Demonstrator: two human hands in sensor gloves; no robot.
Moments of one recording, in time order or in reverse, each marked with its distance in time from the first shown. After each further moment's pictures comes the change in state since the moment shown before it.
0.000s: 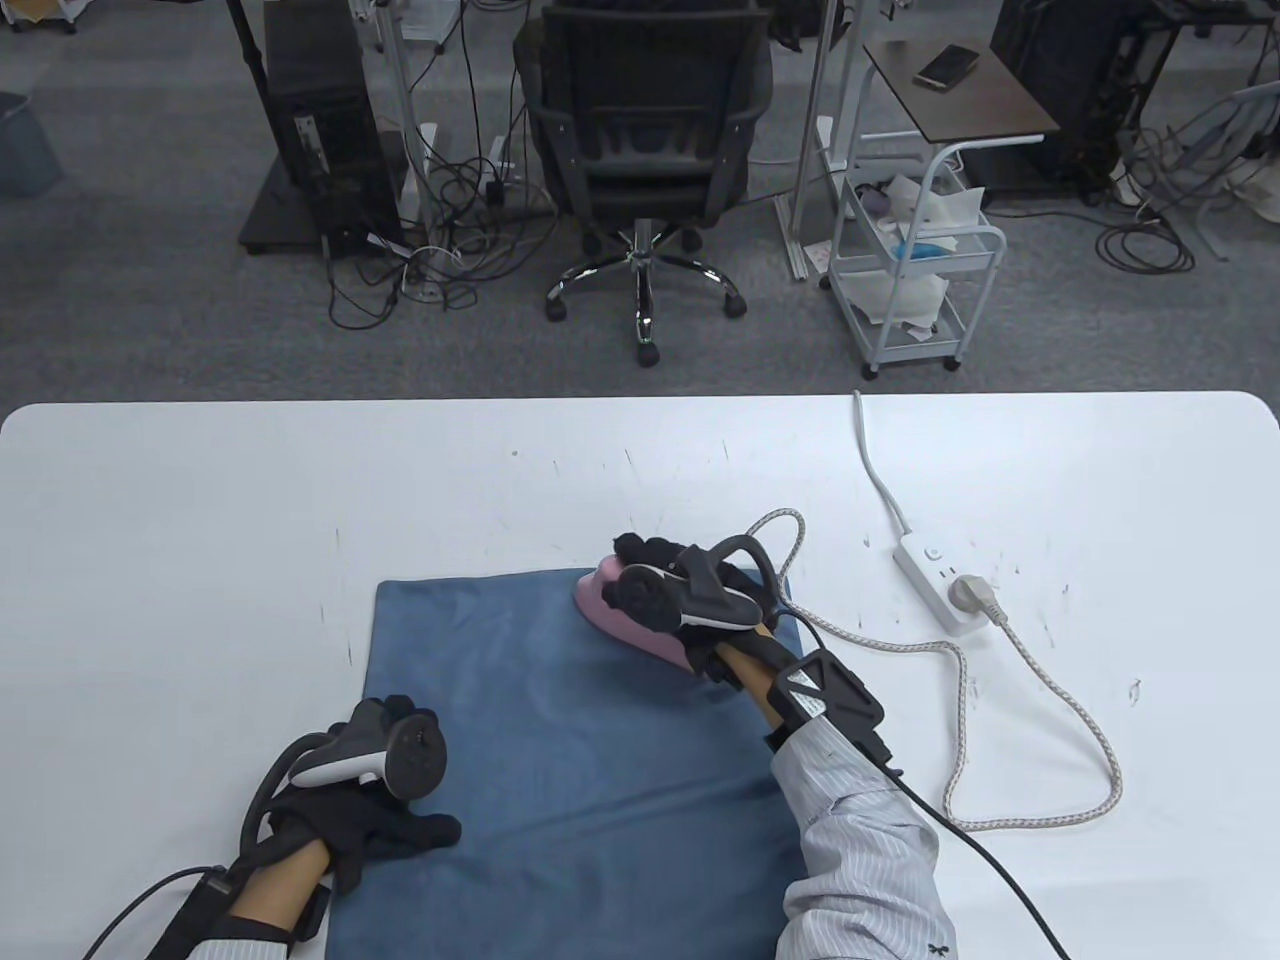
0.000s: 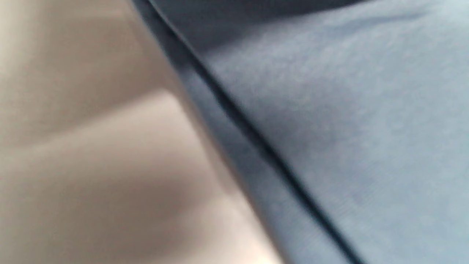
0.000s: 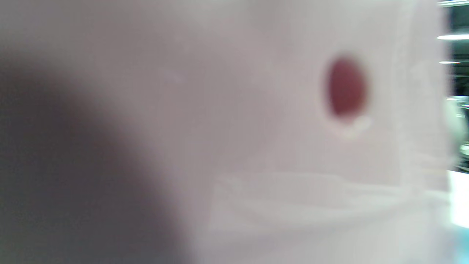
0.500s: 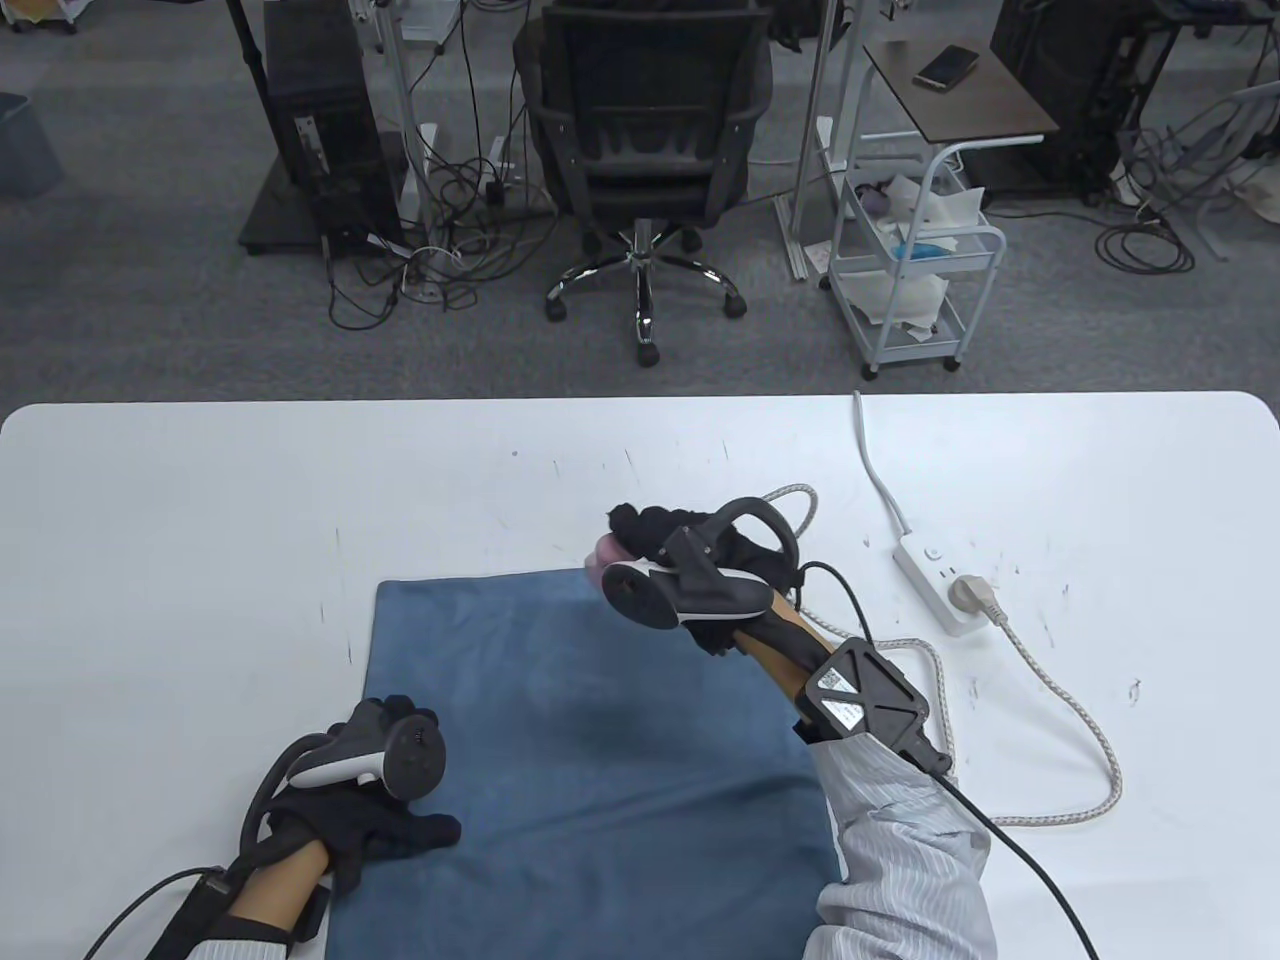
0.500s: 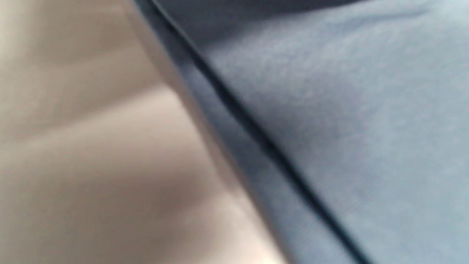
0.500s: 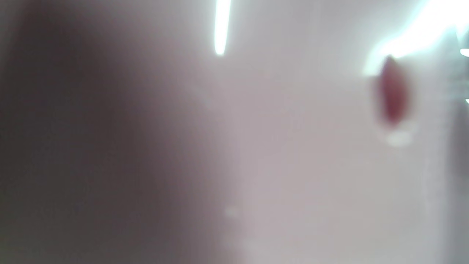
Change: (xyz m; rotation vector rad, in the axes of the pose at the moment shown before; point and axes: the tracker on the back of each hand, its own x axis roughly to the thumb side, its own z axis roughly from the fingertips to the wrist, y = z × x) left_hand -0.001 -0.001 0.000 0.005 -0.006 0.007; right_hand 0.053 -0.109 0.025 -0.079 -0.289 0.086
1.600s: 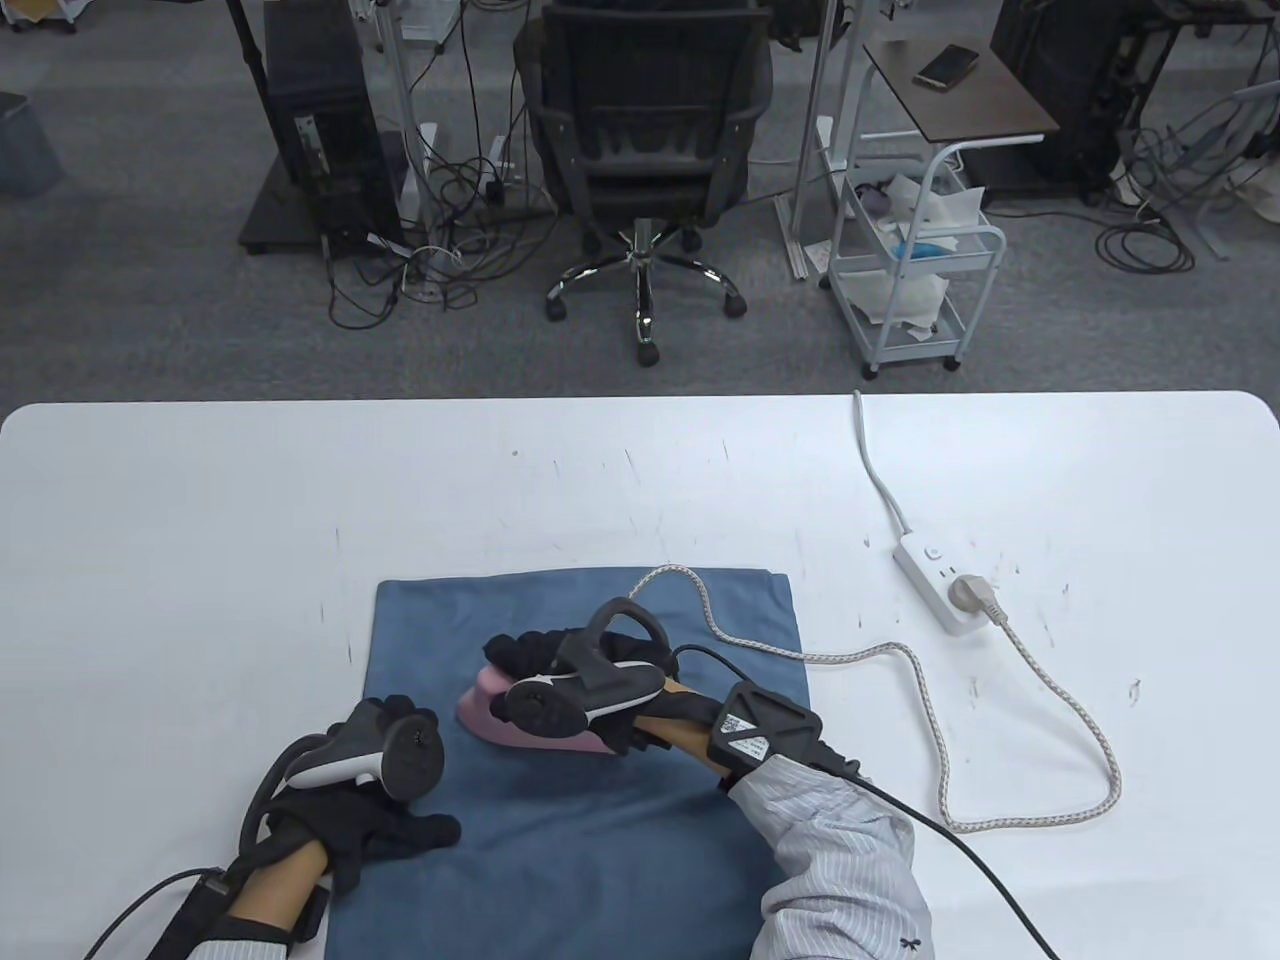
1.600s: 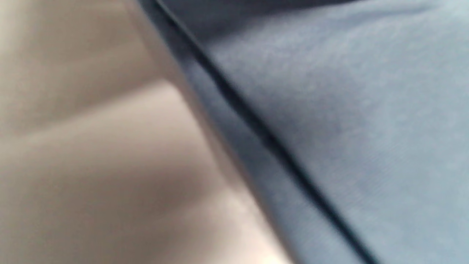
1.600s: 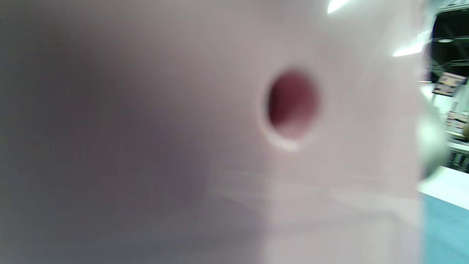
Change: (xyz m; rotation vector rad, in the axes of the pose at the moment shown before) left_hand -0.001 -0.001 0.001 0.001 -0.005 0.003; right_hand 0.087 0.086 -0.022 0.058 -0.179 -0.154
